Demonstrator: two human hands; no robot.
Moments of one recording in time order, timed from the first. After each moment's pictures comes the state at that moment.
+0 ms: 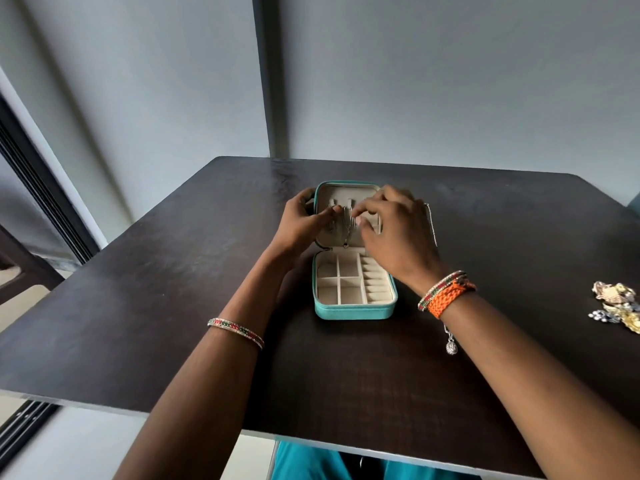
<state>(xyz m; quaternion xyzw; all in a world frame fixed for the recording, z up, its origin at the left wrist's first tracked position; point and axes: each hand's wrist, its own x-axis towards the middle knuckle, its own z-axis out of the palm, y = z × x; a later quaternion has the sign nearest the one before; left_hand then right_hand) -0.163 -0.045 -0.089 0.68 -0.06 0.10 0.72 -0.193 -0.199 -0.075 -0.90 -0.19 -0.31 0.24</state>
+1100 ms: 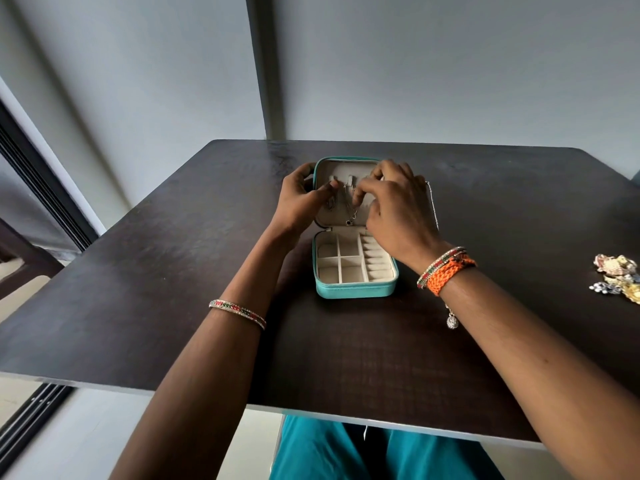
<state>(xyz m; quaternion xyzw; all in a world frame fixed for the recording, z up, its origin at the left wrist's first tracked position) -0.168 -0.047 -0.084 0.68 -0.07 0.12 0.72 -0.200 -0.194 -0.070 -0.93 -0.18 -0.29 0.17</state>
